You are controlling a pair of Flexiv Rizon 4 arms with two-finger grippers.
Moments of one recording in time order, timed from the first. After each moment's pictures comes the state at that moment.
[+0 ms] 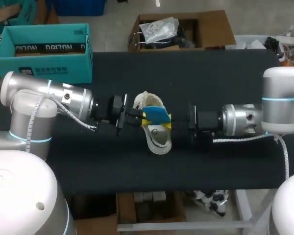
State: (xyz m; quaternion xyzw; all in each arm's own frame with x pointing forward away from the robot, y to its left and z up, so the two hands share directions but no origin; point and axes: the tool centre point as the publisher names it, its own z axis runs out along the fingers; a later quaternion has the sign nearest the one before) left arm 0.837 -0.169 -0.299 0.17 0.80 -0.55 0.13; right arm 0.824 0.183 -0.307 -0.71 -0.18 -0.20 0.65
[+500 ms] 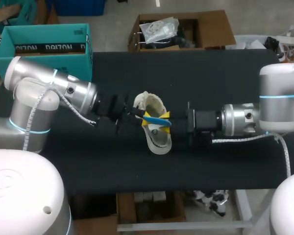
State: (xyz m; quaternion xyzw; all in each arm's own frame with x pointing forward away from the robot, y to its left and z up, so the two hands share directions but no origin) left arm 0.835 -0.171 -0.299 0.27 0.80 -0.51 0.14; right arm 0.819 0.189 -0.307 -0.74 -0.15 -0.19 0.63
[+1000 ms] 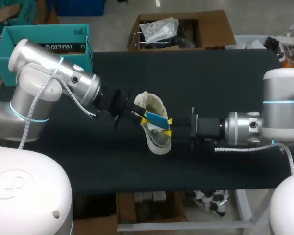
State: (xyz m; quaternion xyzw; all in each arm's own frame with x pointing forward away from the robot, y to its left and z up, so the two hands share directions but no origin) left arm 0.839 -0.168 -0.299 0.30 0.82 -0.47 0.11; right arm 0.802 0.181 -0.309 -0.76 -0.11 -0.21 0.61
